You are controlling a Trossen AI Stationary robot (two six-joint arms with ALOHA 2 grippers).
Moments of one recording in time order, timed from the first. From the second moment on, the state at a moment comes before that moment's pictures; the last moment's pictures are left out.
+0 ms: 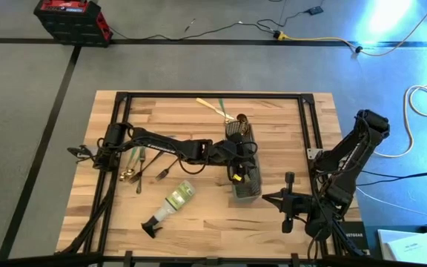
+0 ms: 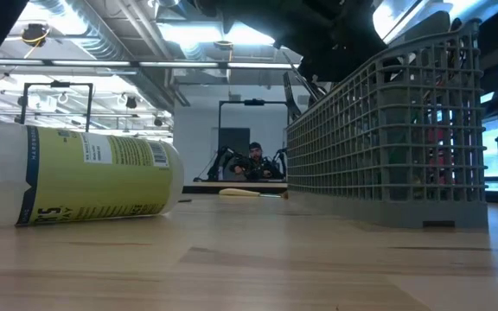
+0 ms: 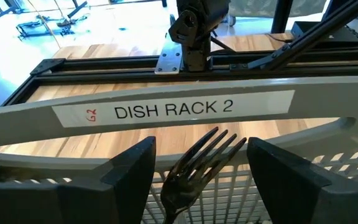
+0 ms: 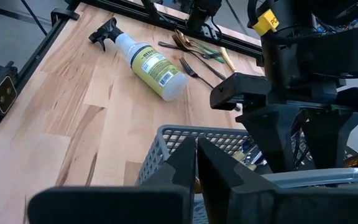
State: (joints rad) left arm -0.07 2.04 1.55 0.09 -0.21 0.03; right arm 0.99 1.31 0.97 -0.60 0.98 0.51
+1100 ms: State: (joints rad) left arm -0.07 2.04 1.55 0.09 -0.24 0.05; right arm 0.99 1.31 0.97 -0.60 0.99 0.51
